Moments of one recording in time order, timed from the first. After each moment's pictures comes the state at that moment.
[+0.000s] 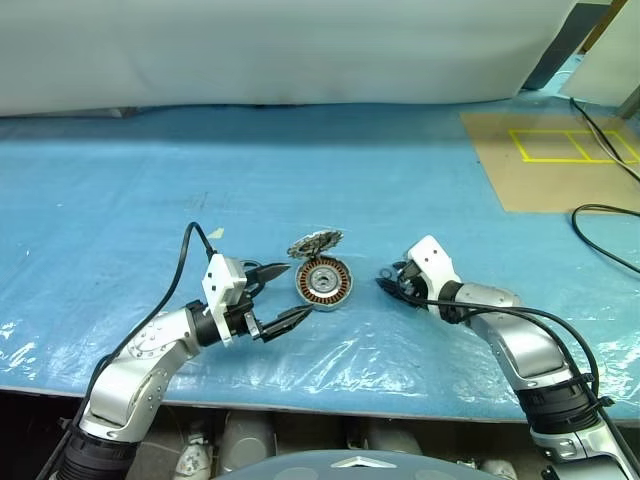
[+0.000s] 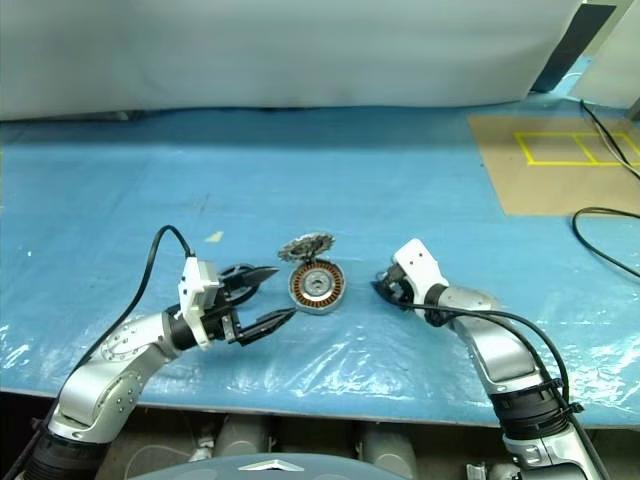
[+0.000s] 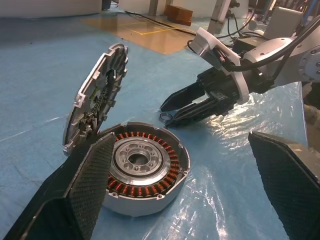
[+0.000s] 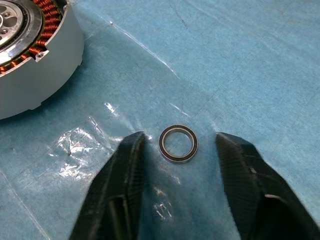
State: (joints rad) left arm 0.05 0.47 -0.07 -0.41 -0.53 0.32 -0.83; right arm -0.17 -0.54 0.12 -0.23 0.16 0.69 0.60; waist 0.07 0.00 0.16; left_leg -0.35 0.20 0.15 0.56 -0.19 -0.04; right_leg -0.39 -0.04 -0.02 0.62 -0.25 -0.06
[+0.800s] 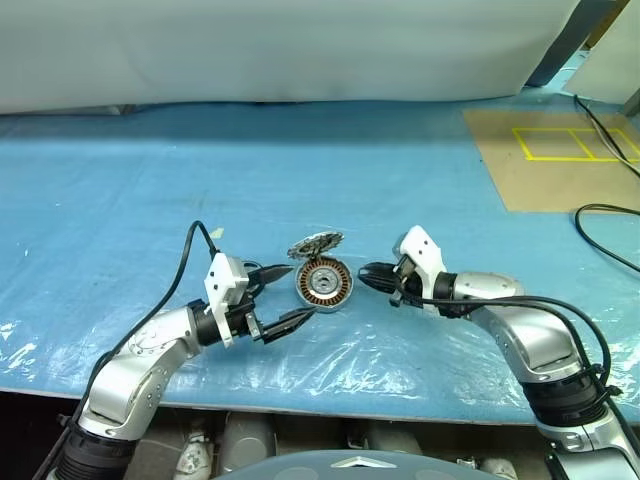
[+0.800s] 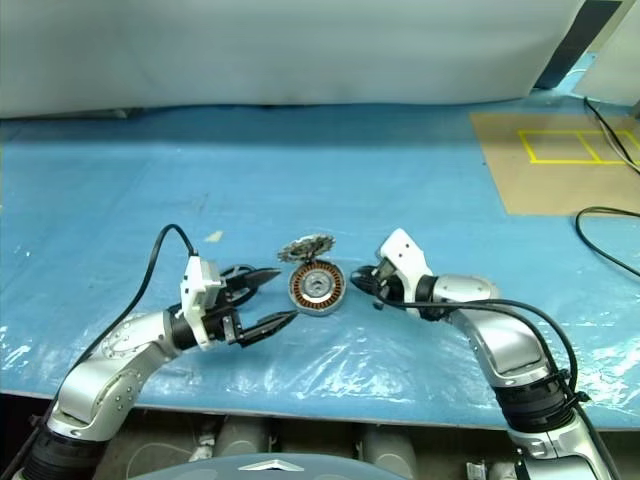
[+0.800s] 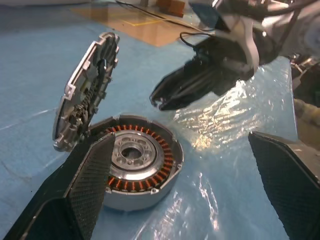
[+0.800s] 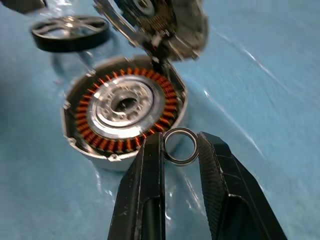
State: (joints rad) left arm 0.06 0.51 -0.08 -0.42 -0.55 0.34 -0.87; right arm -0.26 -0.60 0.13 -0.37 0.33 0.76 0.81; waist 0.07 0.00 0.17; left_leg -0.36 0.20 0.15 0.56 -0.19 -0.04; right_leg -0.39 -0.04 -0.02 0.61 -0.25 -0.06
